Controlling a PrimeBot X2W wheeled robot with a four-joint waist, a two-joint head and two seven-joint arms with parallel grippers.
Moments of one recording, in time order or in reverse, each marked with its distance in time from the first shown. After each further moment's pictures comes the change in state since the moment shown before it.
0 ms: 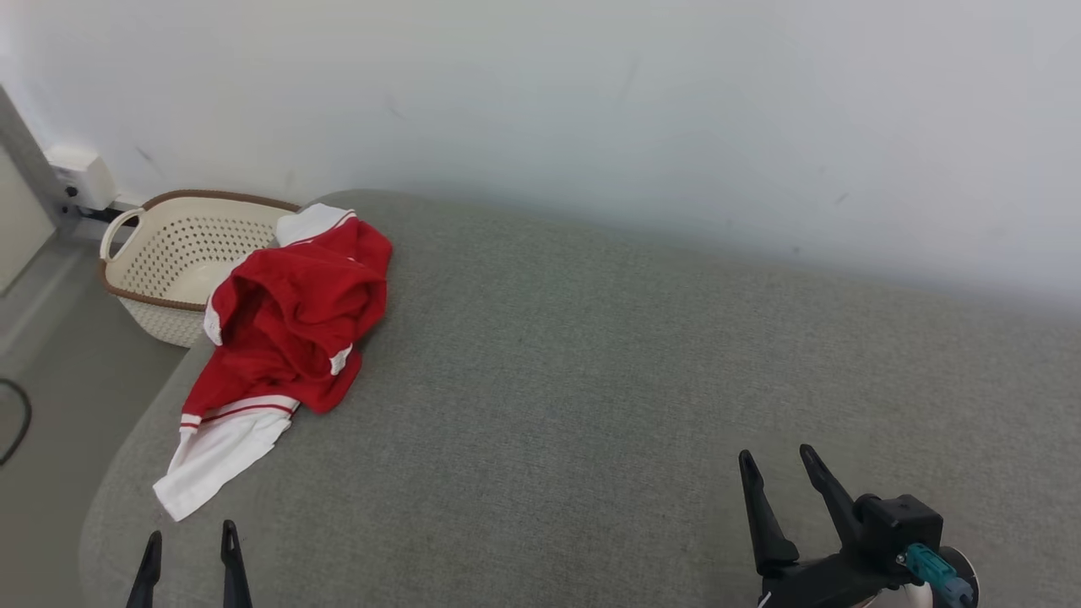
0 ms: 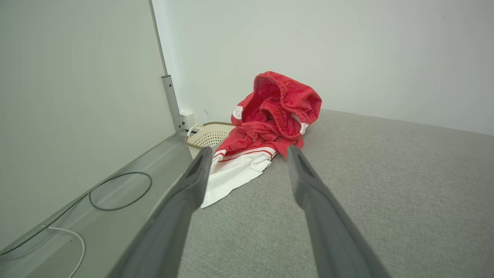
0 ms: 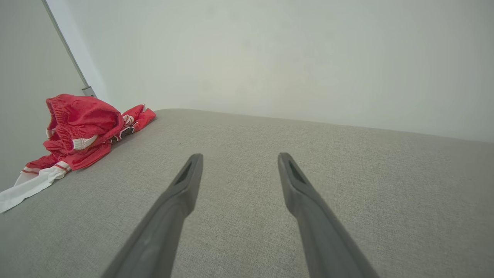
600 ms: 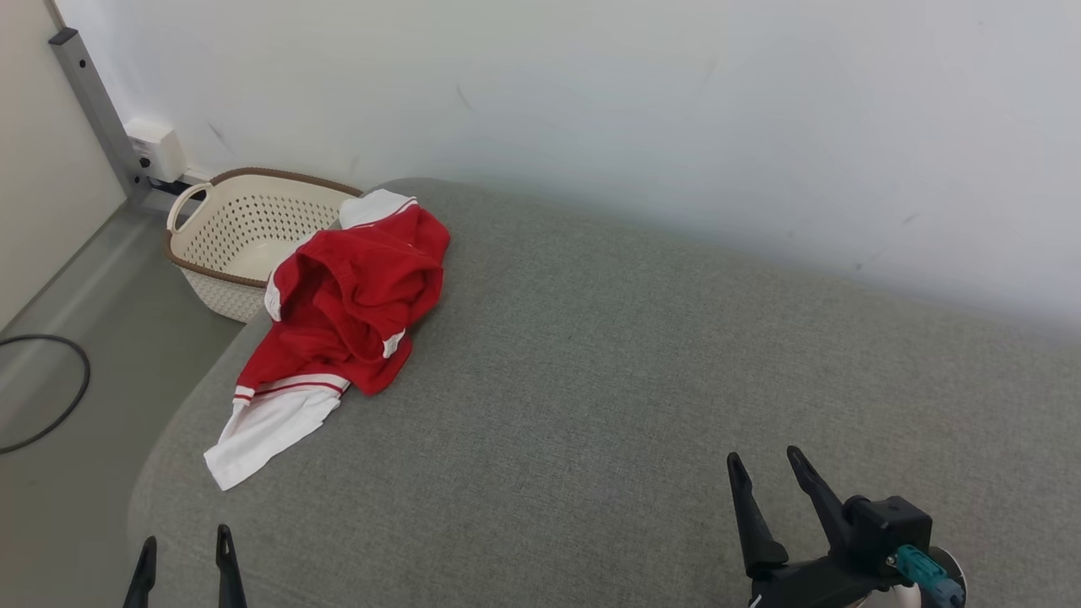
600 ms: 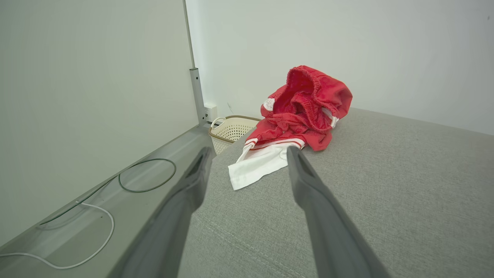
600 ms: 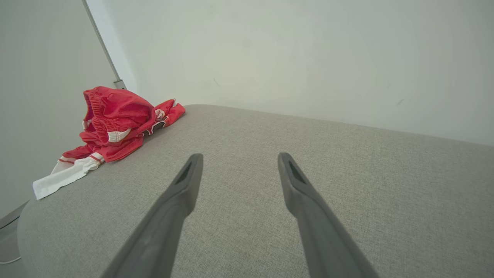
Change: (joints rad) left arm 0.011 0.008 -0.003 -0.008 -0.024 0.011 0.008; right arm -0.001 0.001 0.025 0.006 0.018 0.000 -0.008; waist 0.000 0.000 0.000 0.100
